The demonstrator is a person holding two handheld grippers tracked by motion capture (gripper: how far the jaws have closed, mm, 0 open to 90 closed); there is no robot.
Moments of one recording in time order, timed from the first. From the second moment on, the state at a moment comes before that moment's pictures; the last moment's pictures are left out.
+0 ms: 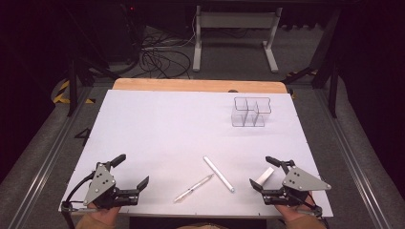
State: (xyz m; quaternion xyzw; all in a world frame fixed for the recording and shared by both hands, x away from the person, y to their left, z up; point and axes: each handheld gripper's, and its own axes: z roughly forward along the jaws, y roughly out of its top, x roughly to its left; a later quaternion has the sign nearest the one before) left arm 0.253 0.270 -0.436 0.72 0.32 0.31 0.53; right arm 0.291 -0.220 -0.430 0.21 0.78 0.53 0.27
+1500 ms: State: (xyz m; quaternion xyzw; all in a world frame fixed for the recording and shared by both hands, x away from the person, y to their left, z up) left arm 0.255 0.268 -0.438 0.73 0.33 0.31 0.52; right arm 0.335 -0.241 -0.397 0.27 0.78 0.51 0.24
